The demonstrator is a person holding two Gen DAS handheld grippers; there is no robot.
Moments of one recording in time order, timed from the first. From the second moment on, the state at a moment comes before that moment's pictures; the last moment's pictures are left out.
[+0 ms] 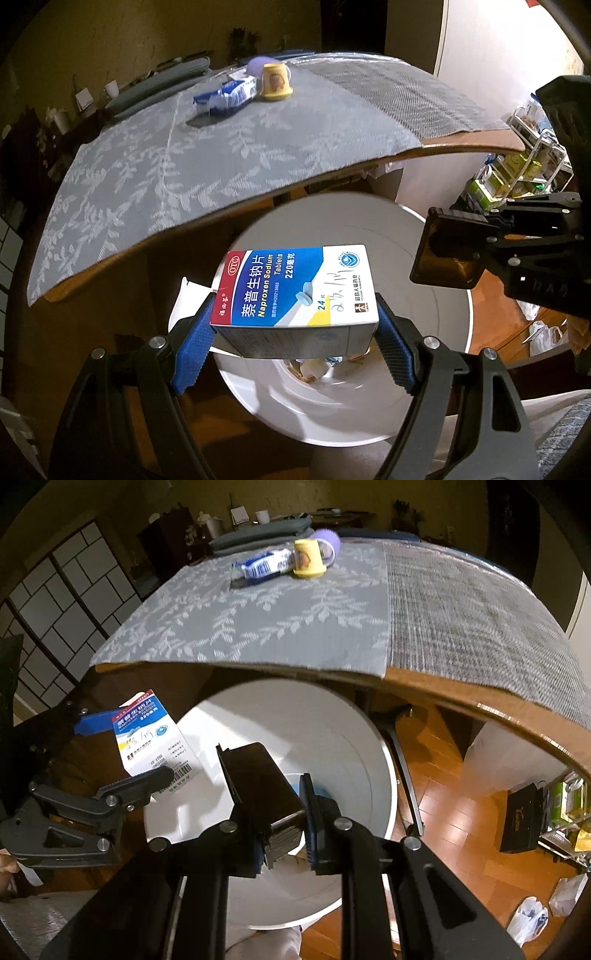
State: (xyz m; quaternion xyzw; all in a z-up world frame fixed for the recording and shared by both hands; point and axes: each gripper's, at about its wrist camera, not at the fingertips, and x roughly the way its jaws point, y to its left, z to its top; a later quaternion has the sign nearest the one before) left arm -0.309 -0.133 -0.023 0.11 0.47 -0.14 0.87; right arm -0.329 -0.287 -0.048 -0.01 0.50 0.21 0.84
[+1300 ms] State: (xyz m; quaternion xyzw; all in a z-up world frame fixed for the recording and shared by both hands) left arm -0.279 -0.150 -0.073 0.14 0.53 -0.14 0.82; right arm -0.304 -0.270 -0.102 -0.04 0.56 0.18 0.81
